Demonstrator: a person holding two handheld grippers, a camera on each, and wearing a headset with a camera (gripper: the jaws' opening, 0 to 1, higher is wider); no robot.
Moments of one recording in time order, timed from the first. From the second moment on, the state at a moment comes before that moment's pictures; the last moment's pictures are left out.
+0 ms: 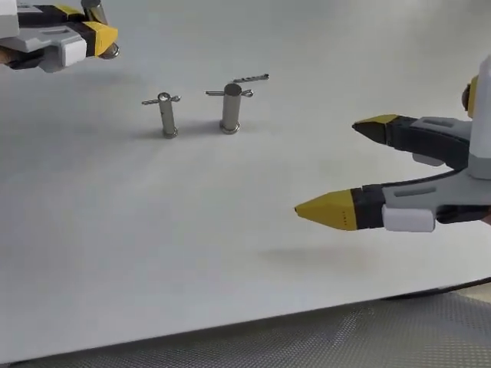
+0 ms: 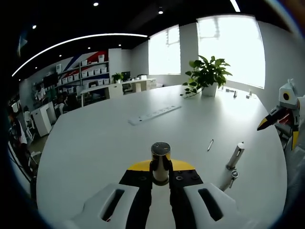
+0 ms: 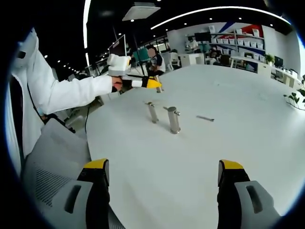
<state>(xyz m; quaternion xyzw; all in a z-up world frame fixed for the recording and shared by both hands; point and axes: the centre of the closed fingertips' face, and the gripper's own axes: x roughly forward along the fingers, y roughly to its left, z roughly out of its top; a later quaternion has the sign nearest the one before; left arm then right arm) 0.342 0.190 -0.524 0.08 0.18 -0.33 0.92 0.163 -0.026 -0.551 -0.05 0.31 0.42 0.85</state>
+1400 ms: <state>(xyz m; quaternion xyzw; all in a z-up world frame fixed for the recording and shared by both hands) 0.187 0.091 -0.559 0.09 0.23 -0.47 0.84 0.140 -0.031 -0.546 -0.05 0.31 0.43 0.85</state>
